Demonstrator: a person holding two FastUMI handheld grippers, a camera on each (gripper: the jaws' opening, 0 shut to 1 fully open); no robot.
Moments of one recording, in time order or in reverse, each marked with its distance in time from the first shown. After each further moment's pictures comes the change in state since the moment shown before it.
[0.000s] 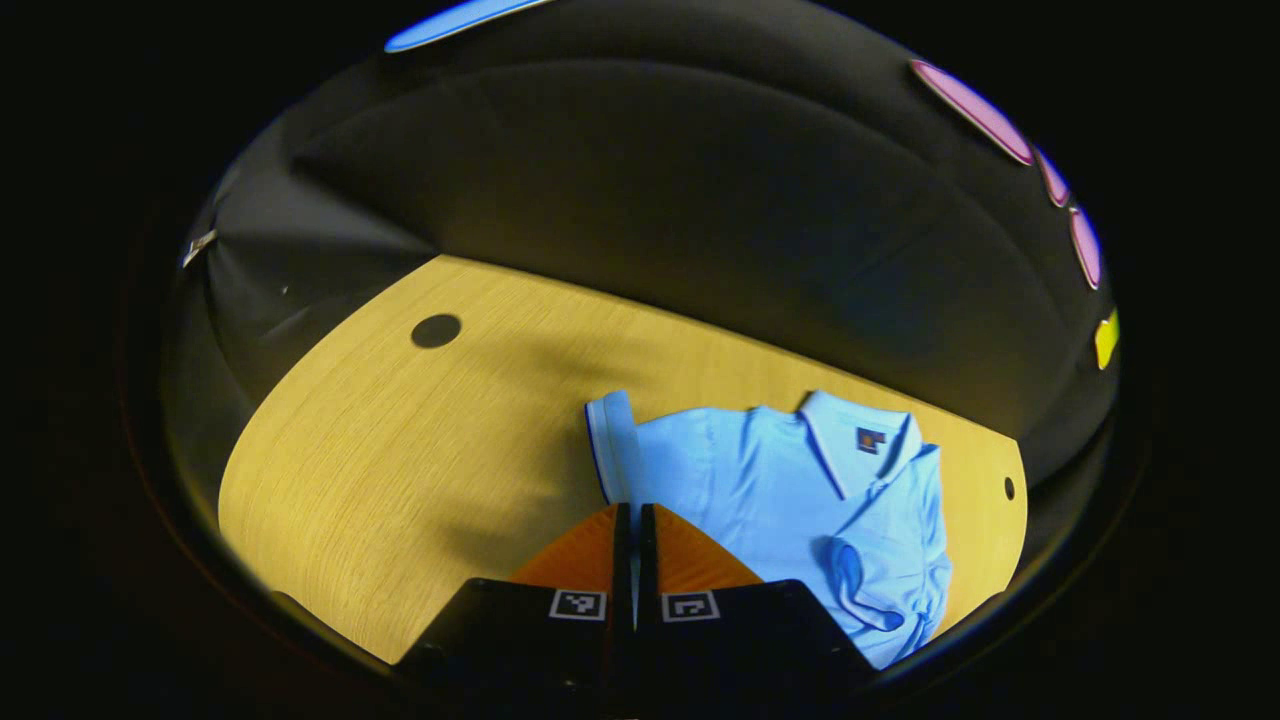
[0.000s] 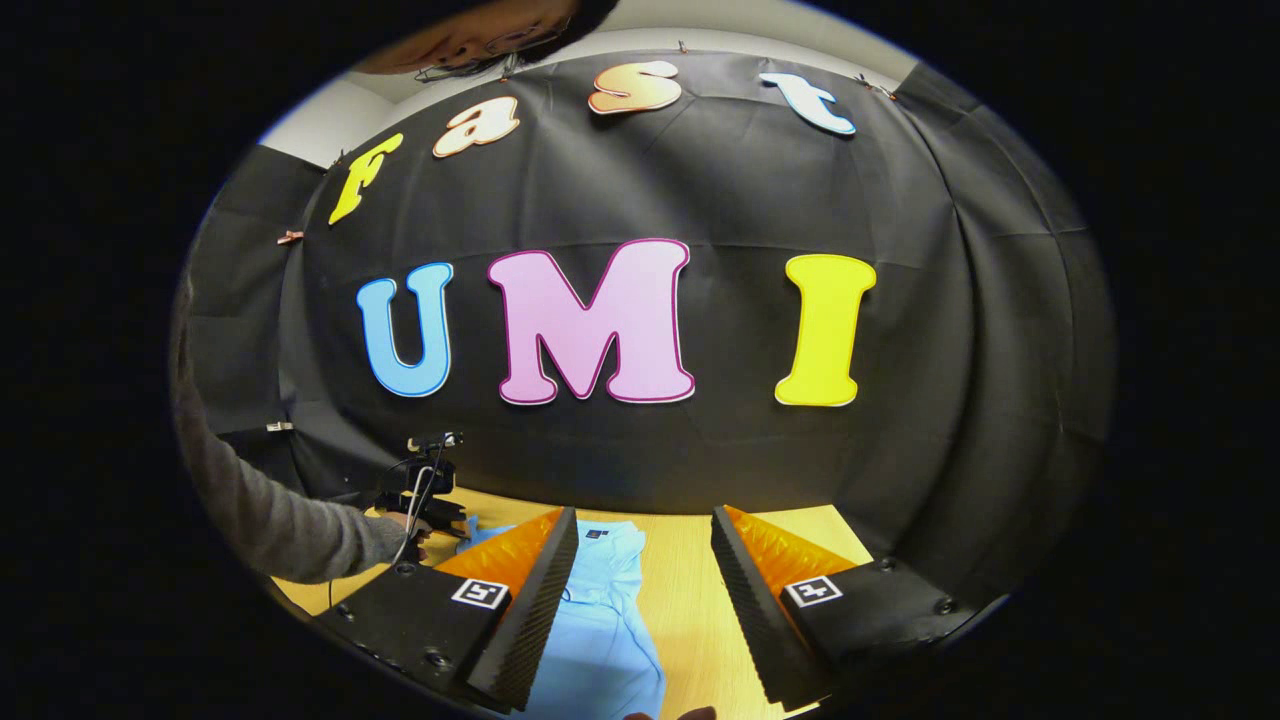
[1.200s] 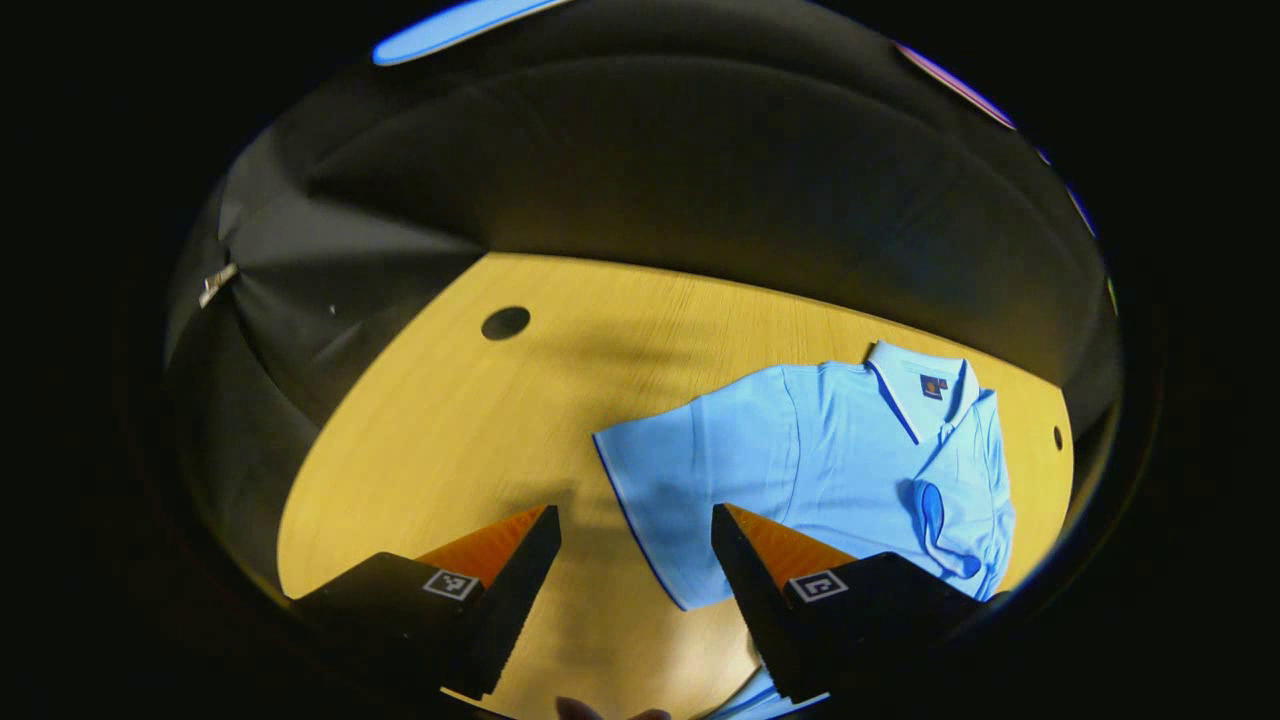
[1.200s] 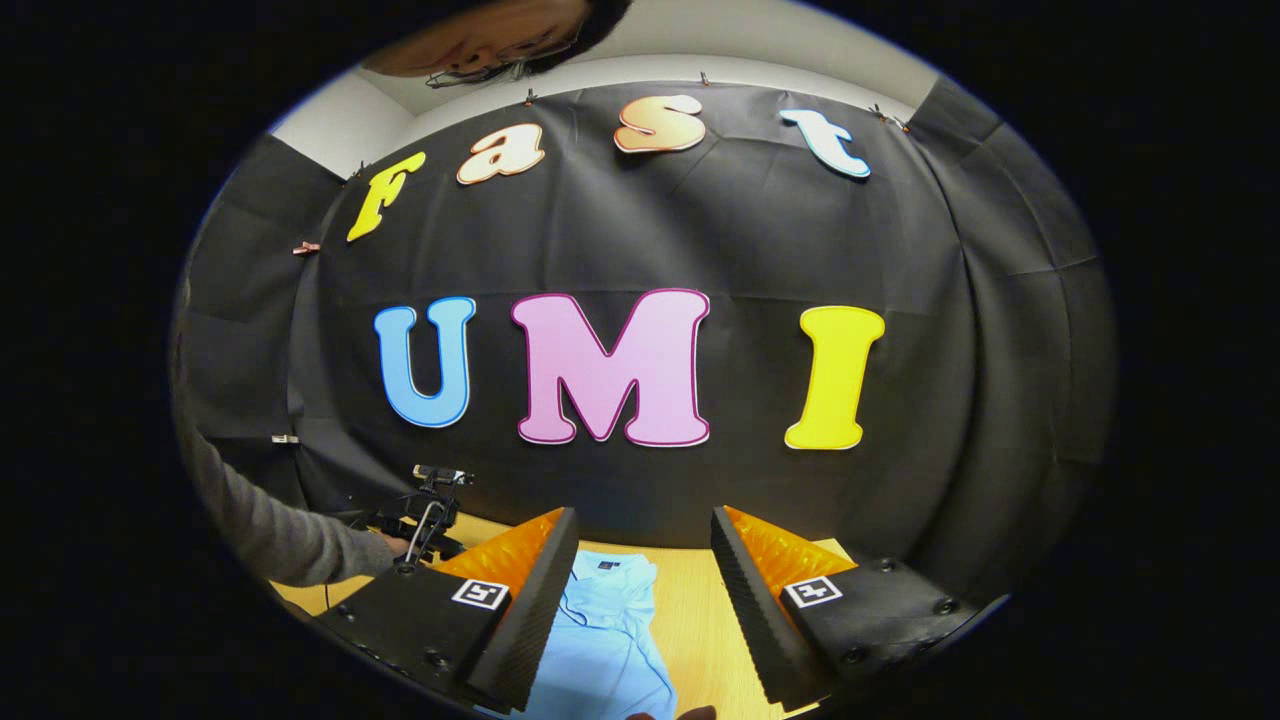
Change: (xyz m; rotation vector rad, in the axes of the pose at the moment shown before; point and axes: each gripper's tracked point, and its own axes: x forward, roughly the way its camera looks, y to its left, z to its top) left arm -0.009 0.079 -0.031 0.026 0.144 0.166; right arm -0.011 0.028 0.032 -0.041 -0.094 0.015
